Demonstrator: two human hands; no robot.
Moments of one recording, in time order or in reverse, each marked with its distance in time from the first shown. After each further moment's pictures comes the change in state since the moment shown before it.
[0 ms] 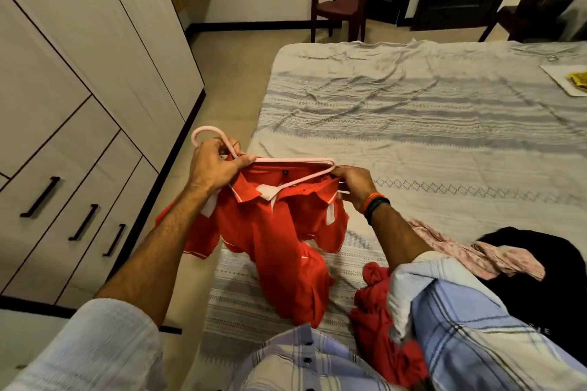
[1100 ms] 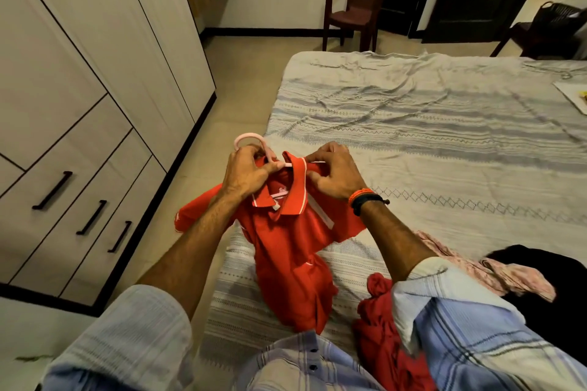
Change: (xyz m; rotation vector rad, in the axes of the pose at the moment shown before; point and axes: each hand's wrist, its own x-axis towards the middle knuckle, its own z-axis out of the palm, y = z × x) left_hand 0.005 0.000 0.035 0.065 -0.036 0.041; right_hand -0.015 -0.036 0.045 -0.943 -0.078 -0.760
